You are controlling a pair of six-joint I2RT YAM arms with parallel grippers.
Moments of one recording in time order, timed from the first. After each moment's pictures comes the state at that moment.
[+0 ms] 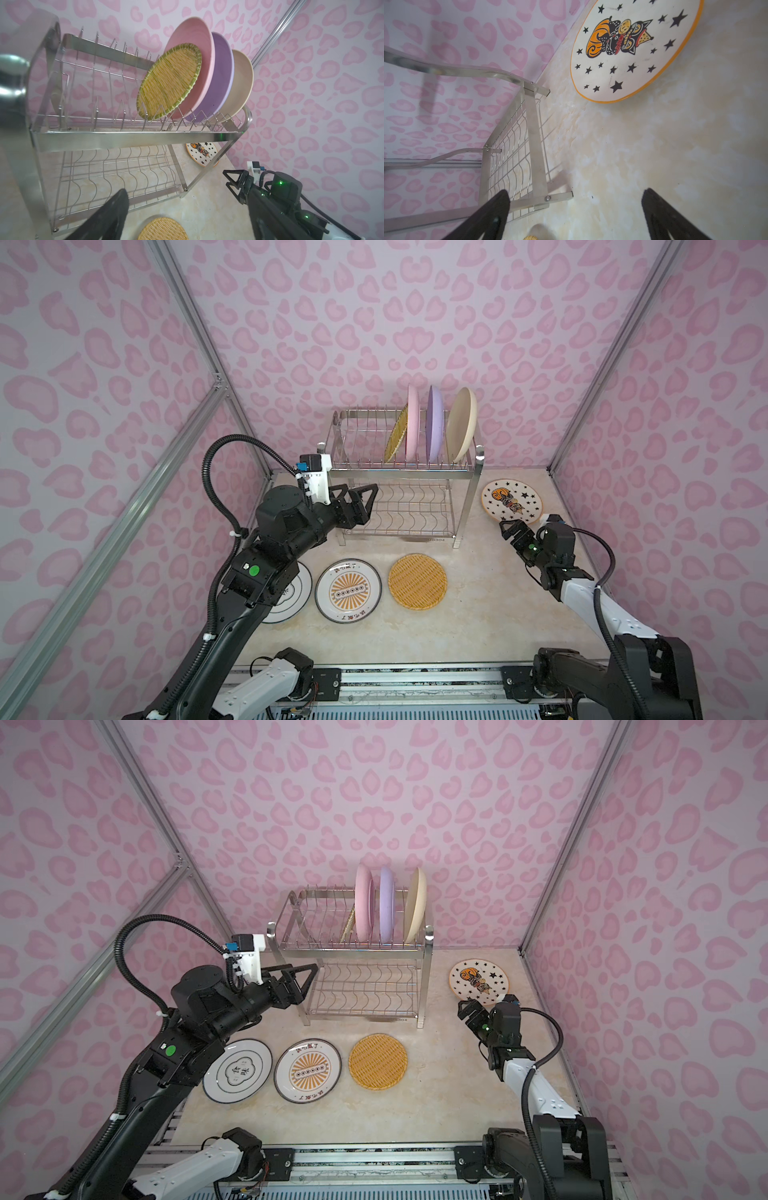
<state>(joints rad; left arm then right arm) -0.47 0.96 1.27 -0.44 0.12 -0.47 -0.06 1.21 0.53 0.13 -0.25 0.86</state>
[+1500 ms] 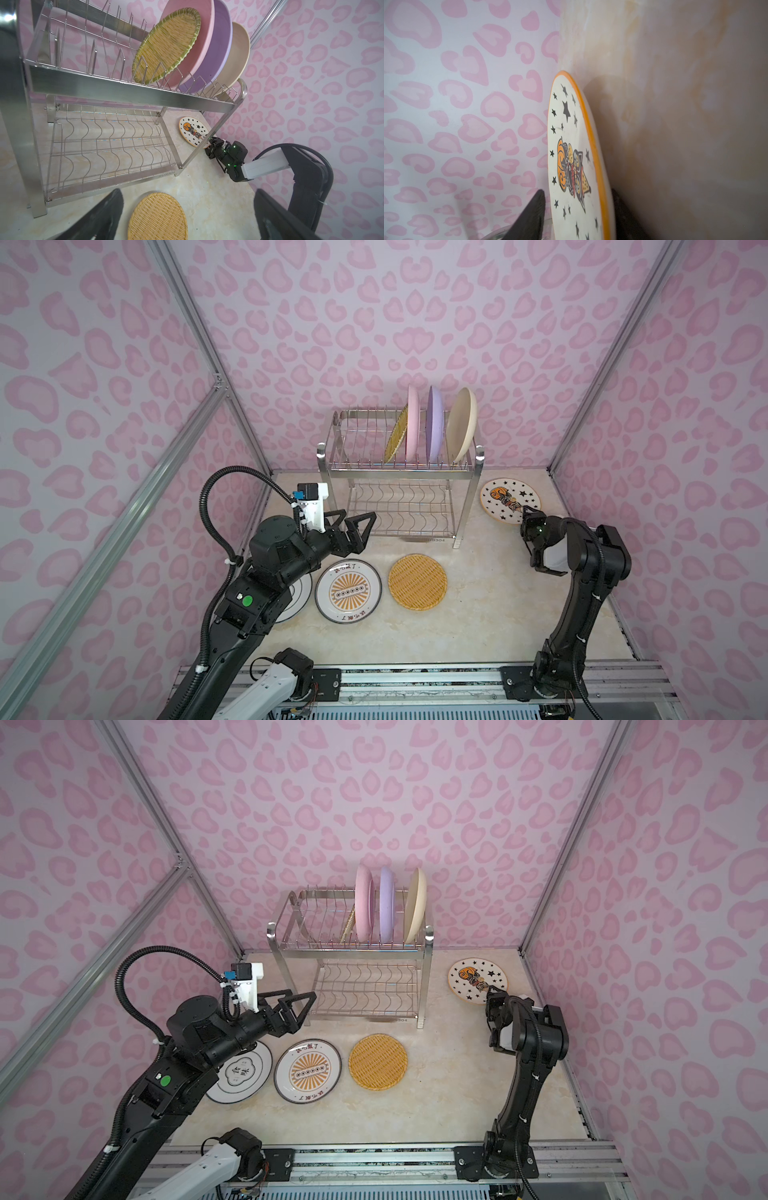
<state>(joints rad) -0.47 0.80 1.06 -0.43 0.22 -0.50 -0.25 2.20 0.84 1.07 -0.22 1.40</state>
